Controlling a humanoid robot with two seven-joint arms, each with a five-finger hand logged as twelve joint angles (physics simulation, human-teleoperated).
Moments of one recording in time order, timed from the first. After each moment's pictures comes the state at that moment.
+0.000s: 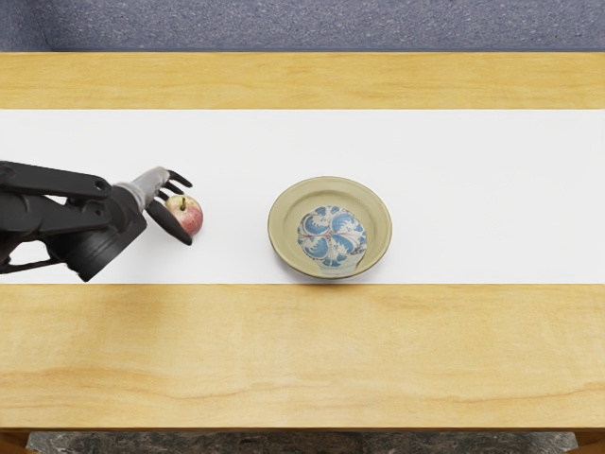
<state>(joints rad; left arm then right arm) -1.49 0.43 0.60 -1.36 0.11 0.58 0.24 -0.05 0.00 -0.19 0.11 -0.07 0.23 -0.36</state>
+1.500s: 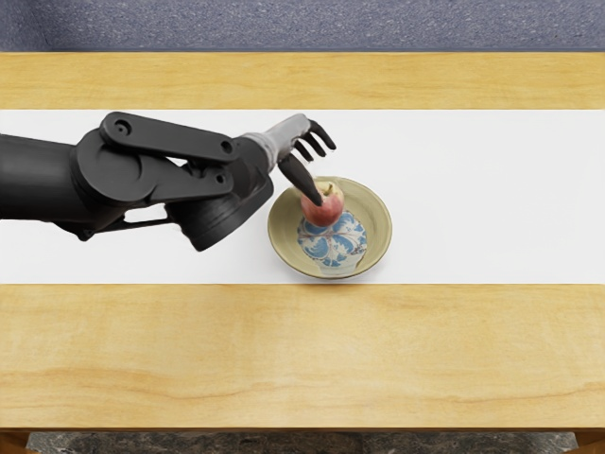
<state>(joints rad) -1.68 0.14 0.46 -1.35 0.11 0.58 0.24 -0.05 0.00 -0.19 0.11 -0.07 0.23 -0.36</state>
